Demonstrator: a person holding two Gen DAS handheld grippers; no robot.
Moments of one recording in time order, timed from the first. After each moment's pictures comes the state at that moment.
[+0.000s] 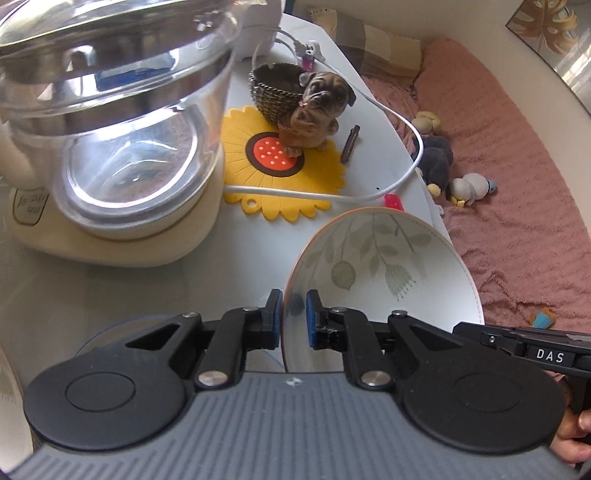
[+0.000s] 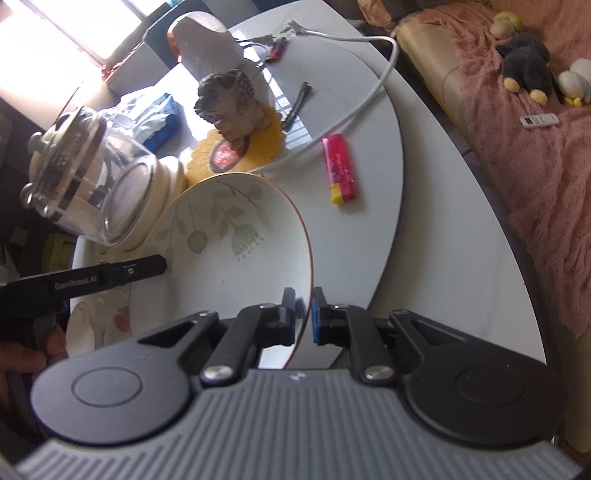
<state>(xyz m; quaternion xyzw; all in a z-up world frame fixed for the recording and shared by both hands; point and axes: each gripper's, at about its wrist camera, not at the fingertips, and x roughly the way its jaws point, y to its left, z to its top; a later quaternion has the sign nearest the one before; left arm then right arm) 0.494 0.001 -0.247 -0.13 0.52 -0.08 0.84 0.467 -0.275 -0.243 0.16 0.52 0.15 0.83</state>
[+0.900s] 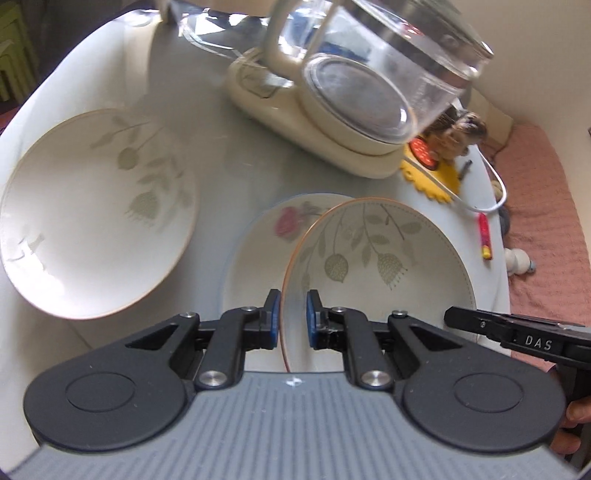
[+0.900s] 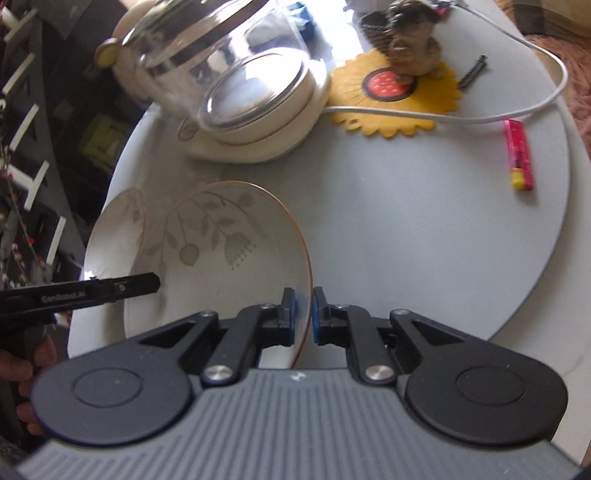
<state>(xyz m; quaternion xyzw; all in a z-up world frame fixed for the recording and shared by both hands) 0.343 0.123 -0.266 -0.26 0.50 0.08 0.82 0.447 -0.138 -0.252 0.02 0.55 0.30 0.78</state>
